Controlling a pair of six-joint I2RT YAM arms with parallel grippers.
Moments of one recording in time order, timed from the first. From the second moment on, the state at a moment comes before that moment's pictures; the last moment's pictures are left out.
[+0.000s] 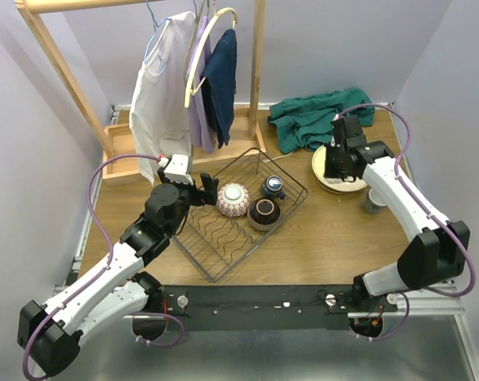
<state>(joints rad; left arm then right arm) -0.65 0.79 0.58 0.06 -0.31 -0.27 0.32 1.43 1.29 -0.79 0.13 0.27</state>
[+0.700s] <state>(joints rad) -0.64 0.82 0.58 0.02 -0.31 -0.21 0.19 1.69 1.17 -0.90 0.28 0.36</state>
